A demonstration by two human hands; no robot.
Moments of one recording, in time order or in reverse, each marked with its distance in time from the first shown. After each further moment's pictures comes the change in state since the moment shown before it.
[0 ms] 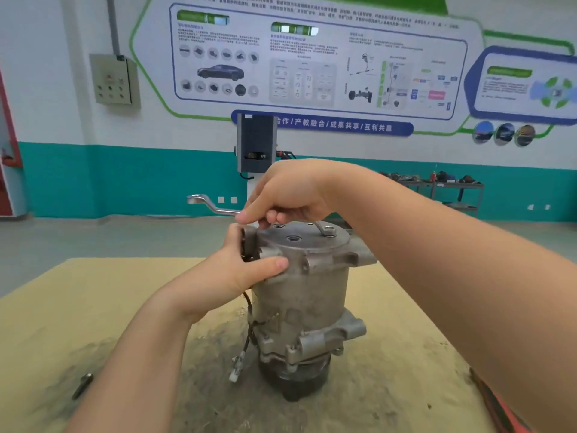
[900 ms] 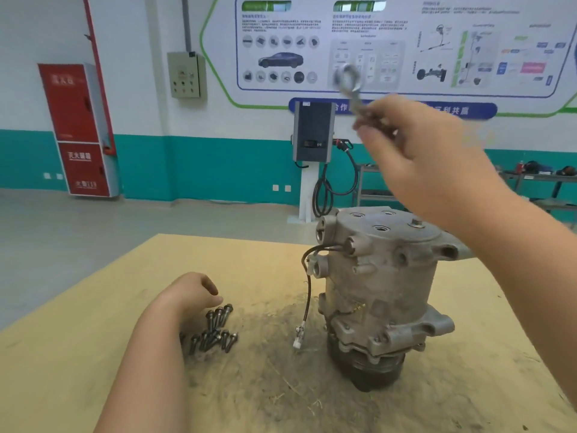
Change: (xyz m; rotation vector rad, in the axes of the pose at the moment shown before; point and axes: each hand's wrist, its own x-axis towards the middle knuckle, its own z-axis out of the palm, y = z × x) left_hand -0.045 -0.103 -0.106 0.569 0.296 -0.682; right_hand -0.049 0.018 0.017 -0.524 0.883 -0.696
